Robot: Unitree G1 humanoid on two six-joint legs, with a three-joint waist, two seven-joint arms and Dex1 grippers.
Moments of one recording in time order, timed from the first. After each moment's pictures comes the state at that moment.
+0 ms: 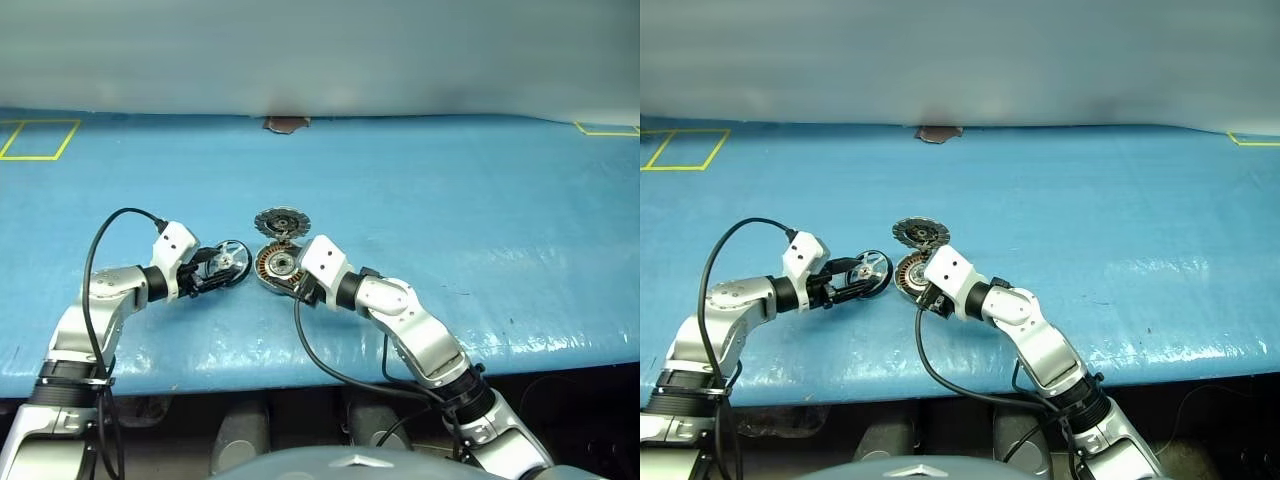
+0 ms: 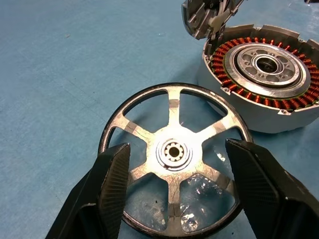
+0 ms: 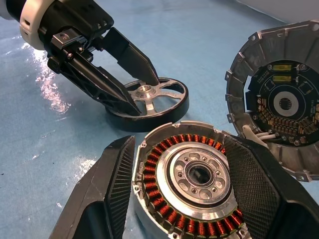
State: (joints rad) left arm -0.20 0.68 0.02 0.04 -0.28 0.43 -0.89; right arm -0.29 -0.21 0.46 -0.24 0.04 0.44 0.53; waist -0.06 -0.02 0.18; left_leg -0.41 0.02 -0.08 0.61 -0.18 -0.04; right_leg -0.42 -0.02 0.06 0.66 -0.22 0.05
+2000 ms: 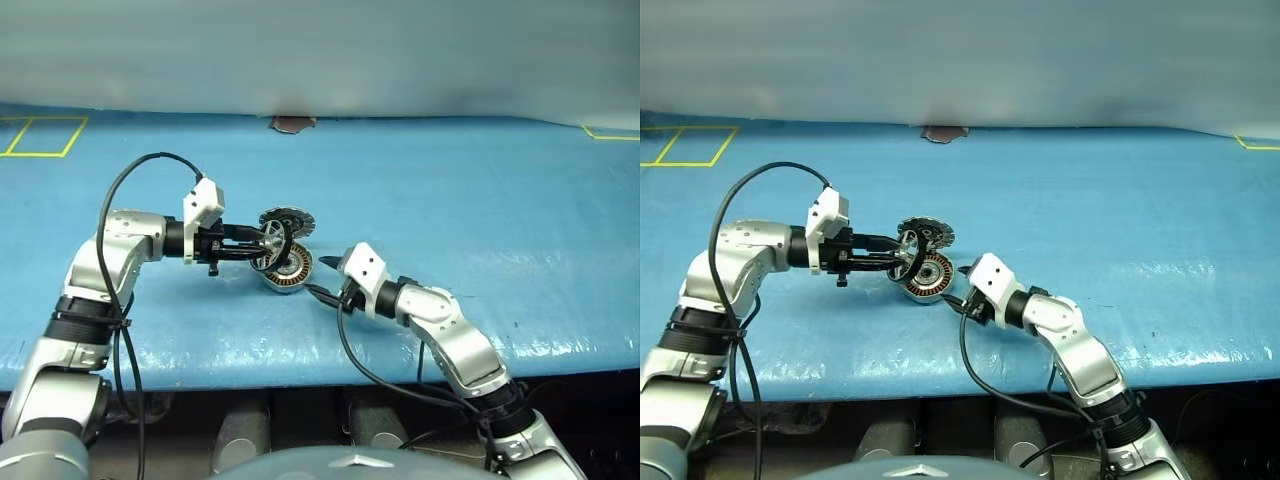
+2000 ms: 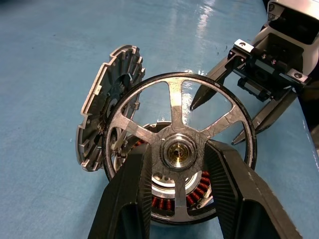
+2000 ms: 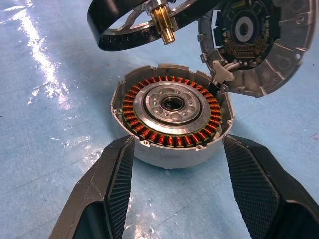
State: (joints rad) left arm -0.55 0.70 -0.13 0.15 -0.33 0.46 -1.29; right arm -0.17 -0.36 0.32 -0.27 0.11 0.40 0.65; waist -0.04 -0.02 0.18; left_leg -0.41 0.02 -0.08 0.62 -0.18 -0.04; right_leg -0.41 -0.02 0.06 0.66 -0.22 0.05
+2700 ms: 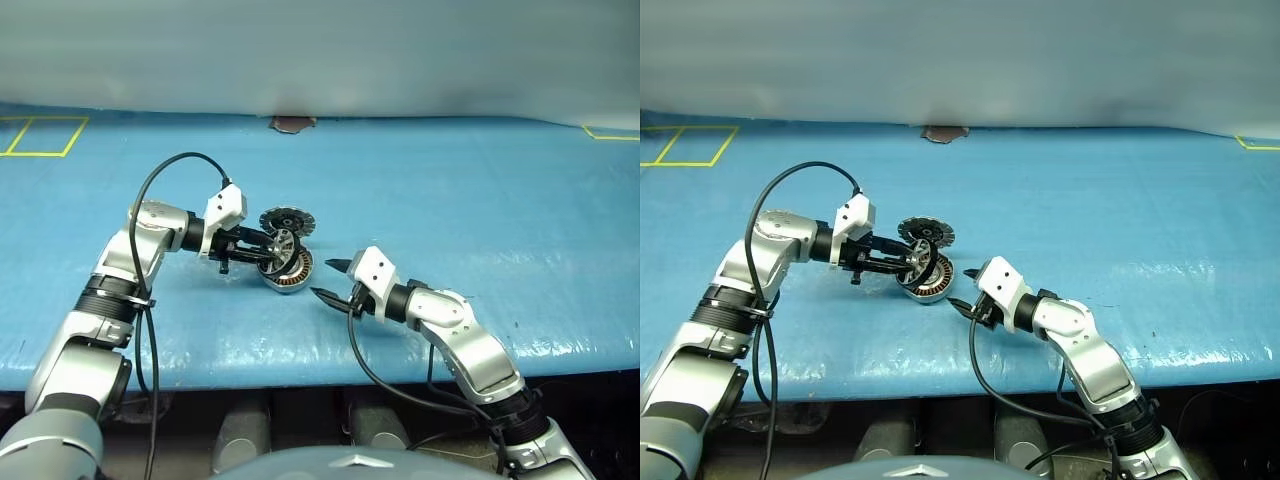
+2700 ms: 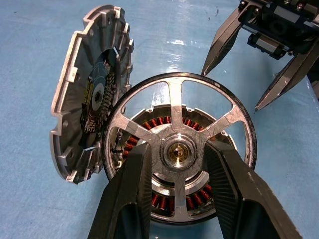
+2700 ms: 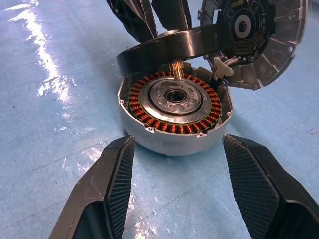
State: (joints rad) left arm -0.67 0.64 -0.25 0.35 -0.20 0.32 -1.36; right arm -0.14 -0.40 0.30 -0.30 0.13 0.38 0.68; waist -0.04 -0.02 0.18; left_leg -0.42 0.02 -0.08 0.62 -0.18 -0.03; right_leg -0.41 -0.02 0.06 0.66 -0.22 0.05
